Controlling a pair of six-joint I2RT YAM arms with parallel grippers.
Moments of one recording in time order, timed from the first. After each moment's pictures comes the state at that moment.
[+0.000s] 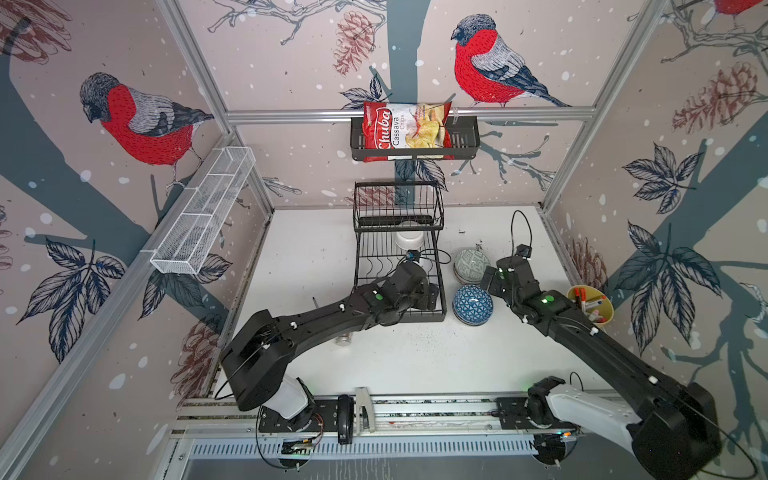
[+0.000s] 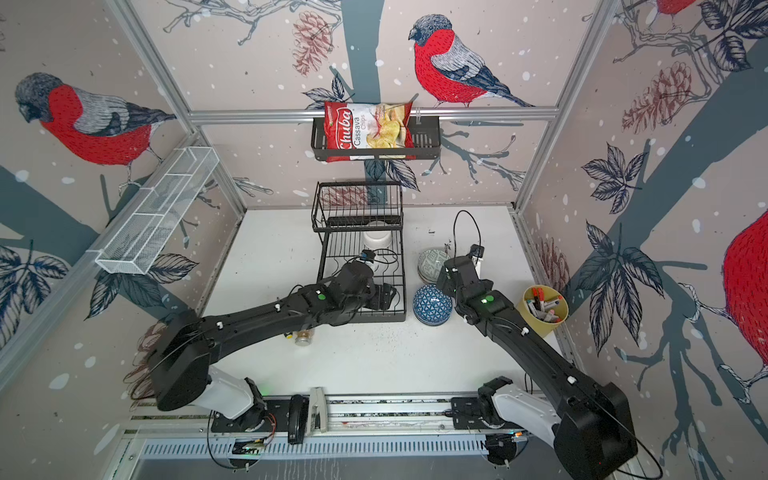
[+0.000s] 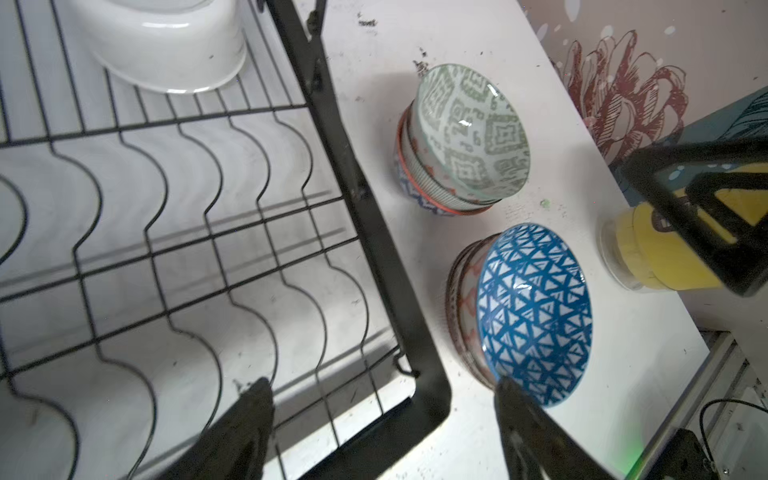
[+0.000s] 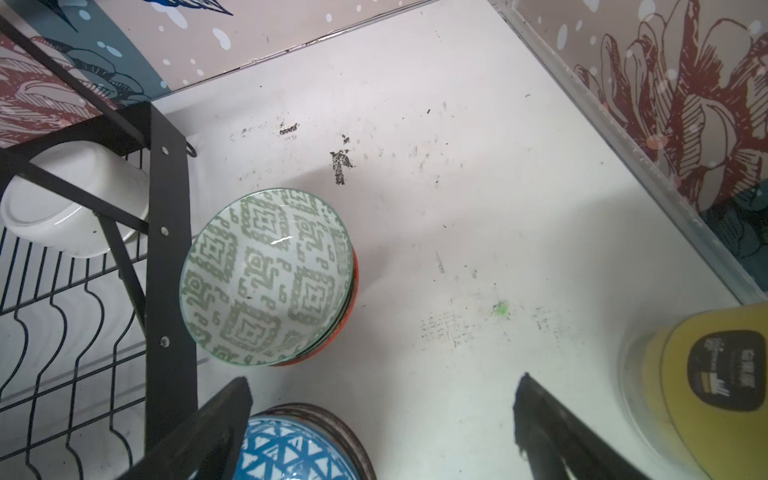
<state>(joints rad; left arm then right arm) -0.93 1.59 1.11 -0.22 -0.10 -0.57 0.46 1.06 0.75 -0.48 0.45 0.55</state>
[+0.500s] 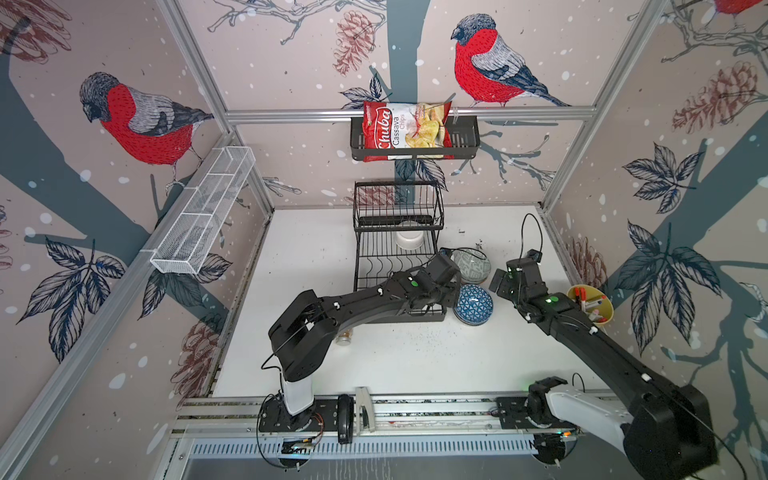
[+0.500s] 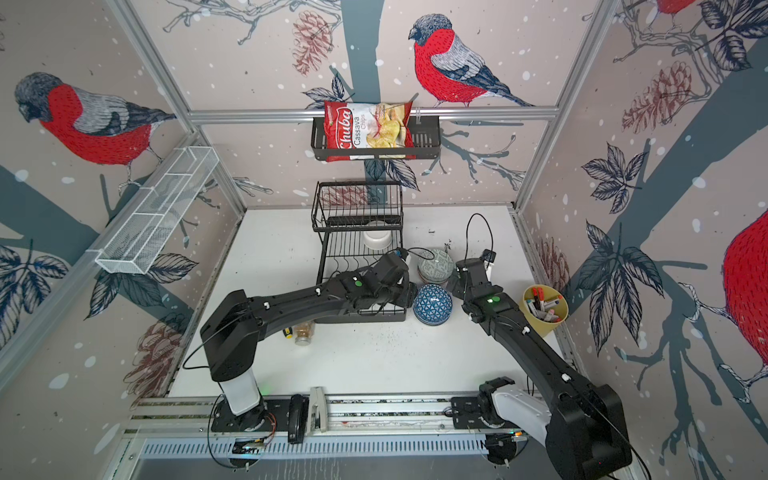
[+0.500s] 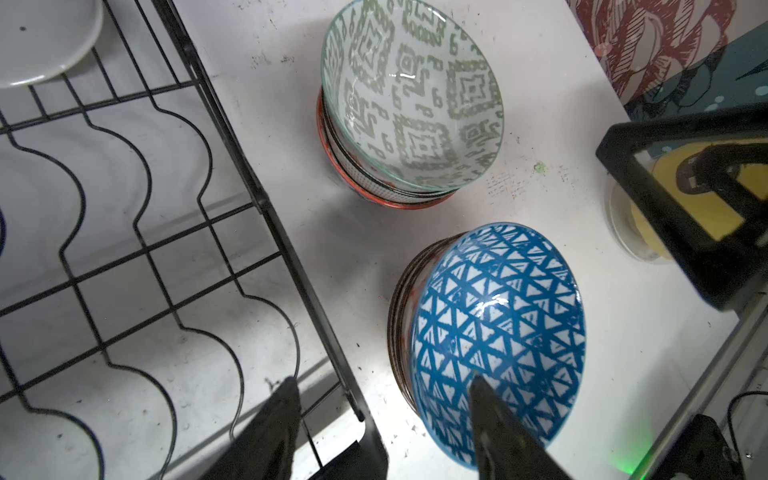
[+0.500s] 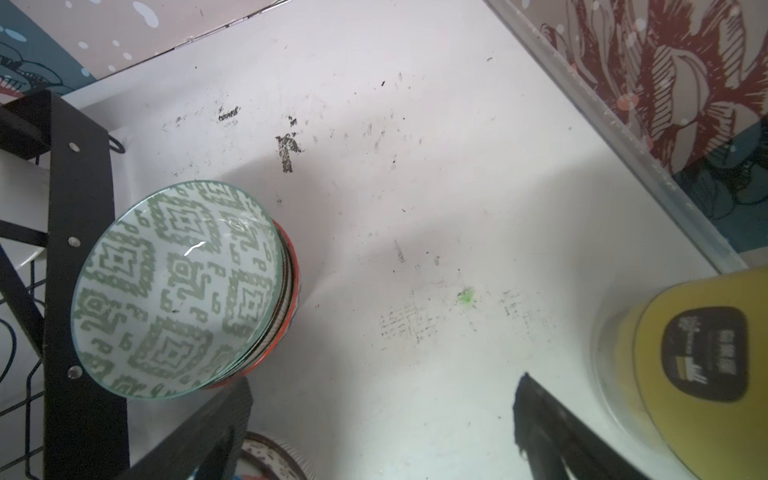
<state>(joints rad) -0.99 1.85 1.40 -0.39 -0.07 -0.54 0.35 1.09 0.70 -0.45 0.39 0.54</state>
